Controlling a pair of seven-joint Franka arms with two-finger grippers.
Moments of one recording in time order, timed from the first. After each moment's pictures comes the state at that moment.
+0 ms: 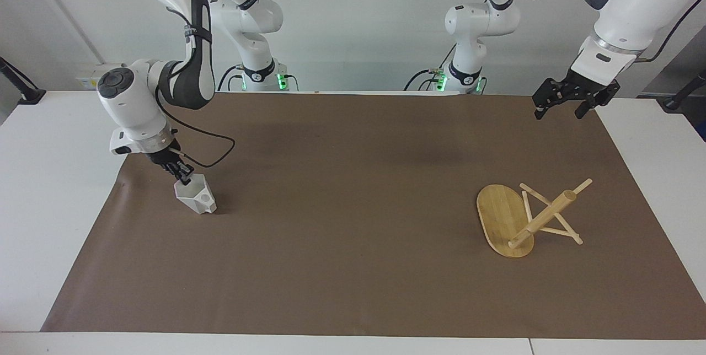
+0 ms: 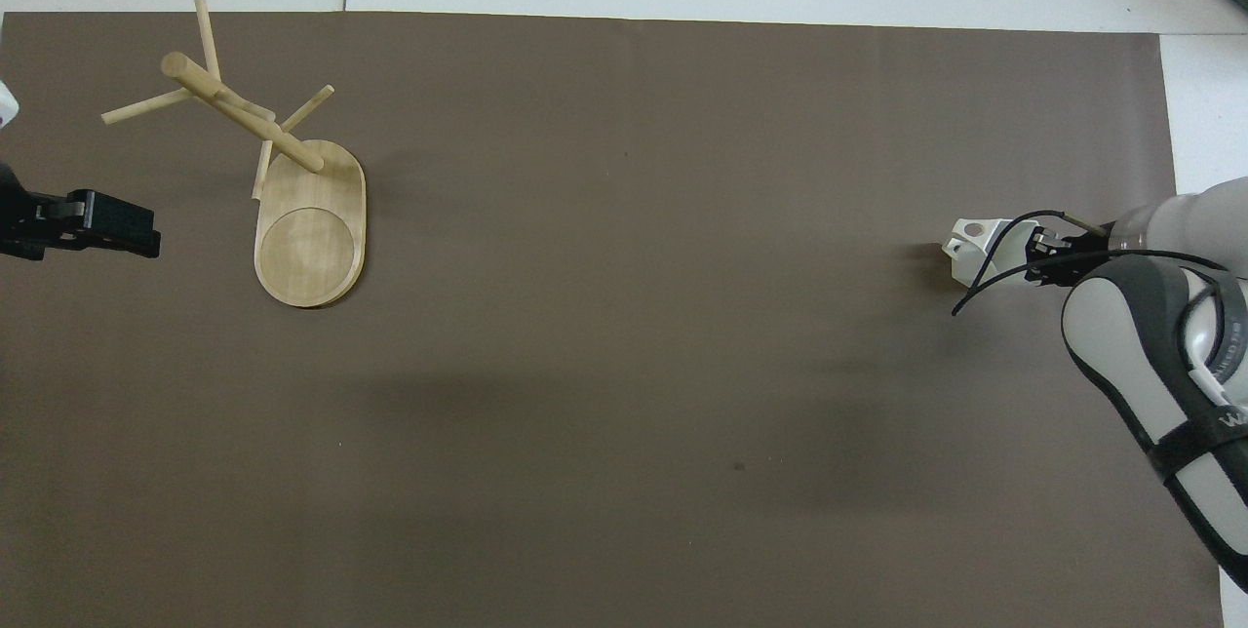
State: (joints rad) left arm 0.00 -0.01 -0.07 -1.60 0.00 1.57 -0.03; right arm -0.09 0.13 -0.10 -2.07 0.02 2.24 0.33
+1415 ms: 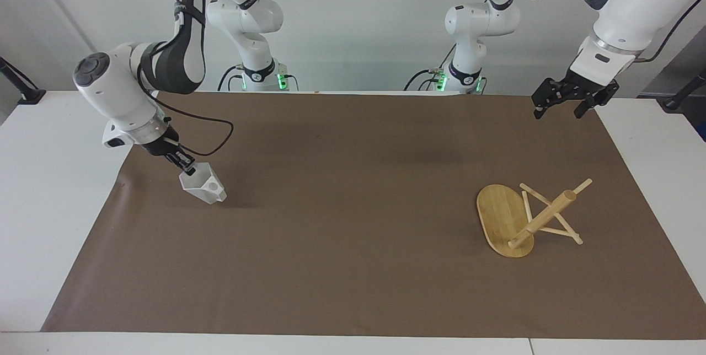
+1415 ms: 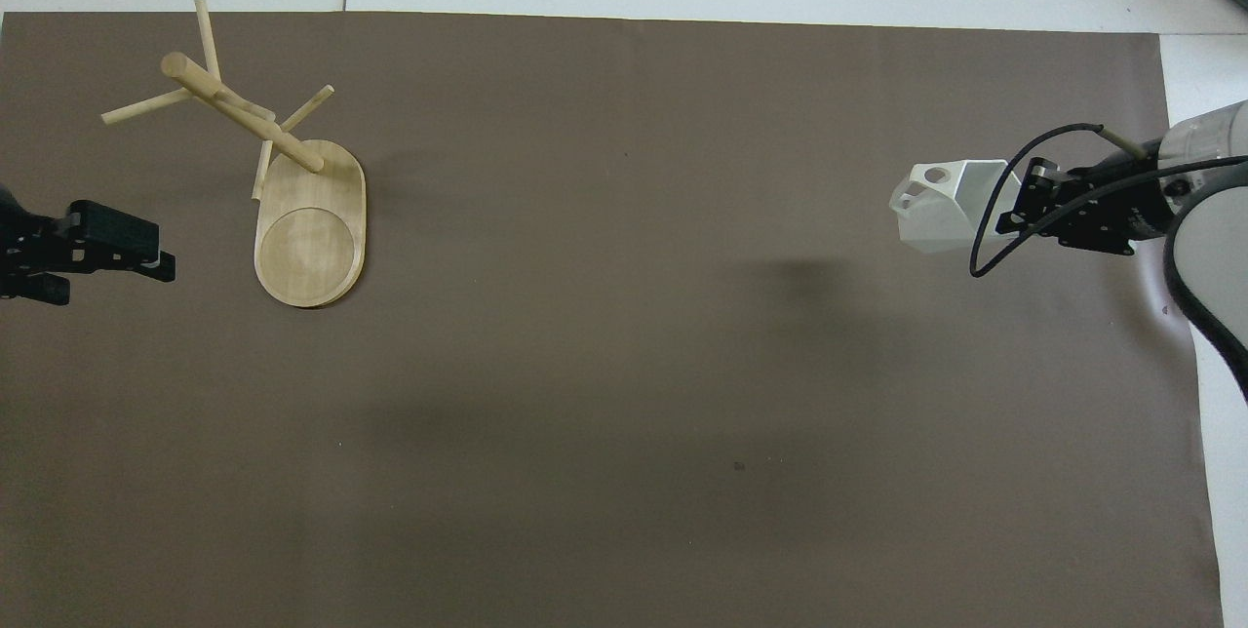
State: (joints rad) left arm 0.04 -0.03 -0.06 -1.61 -0.15 1.47 -0.16; right arm -0.06 0.09 -0.02 -1.72 0.31 1.82 0.33
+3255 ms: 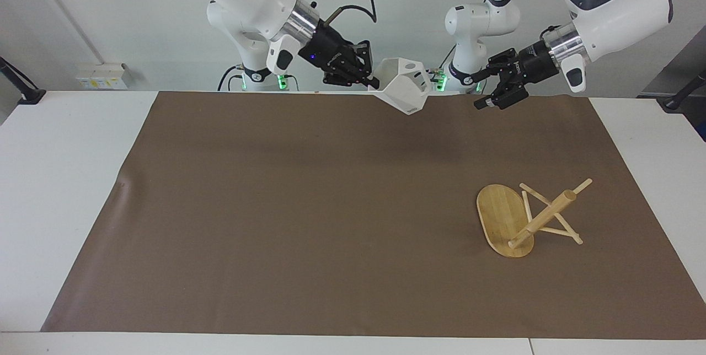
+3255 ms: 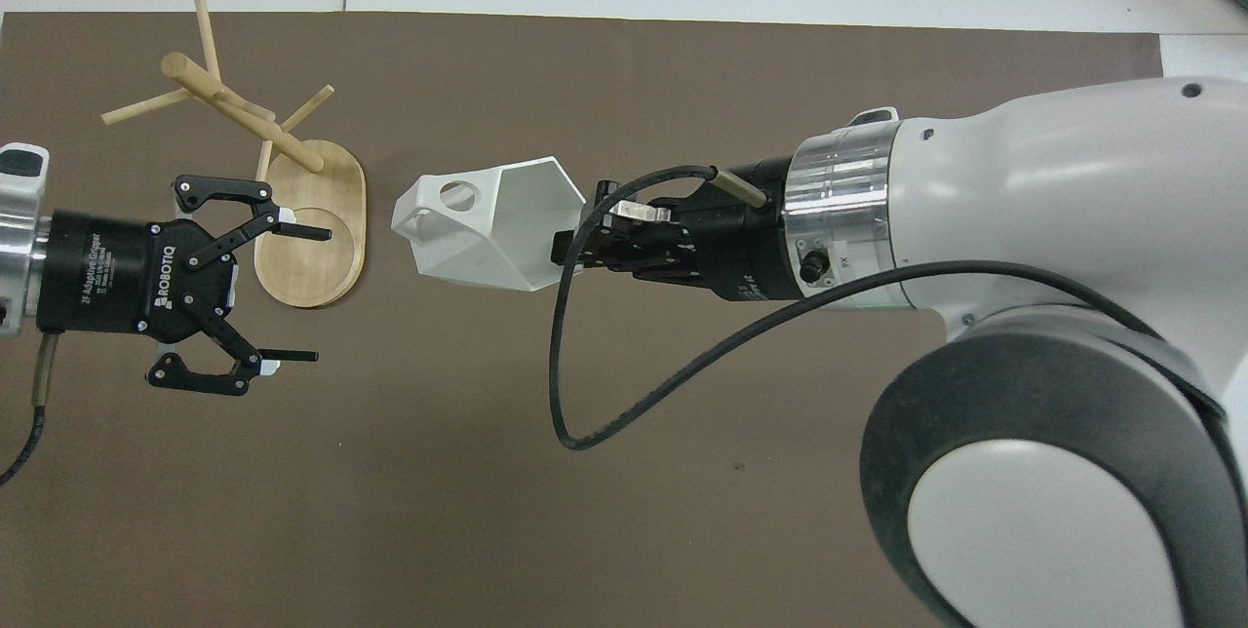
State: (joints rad) left arm 0.03 -0.16 -0.07 -1.95 -0.93 1.68 -1.34; right arm -0.05 0.05 0.53 -1.62 0.81 2.05 0.41
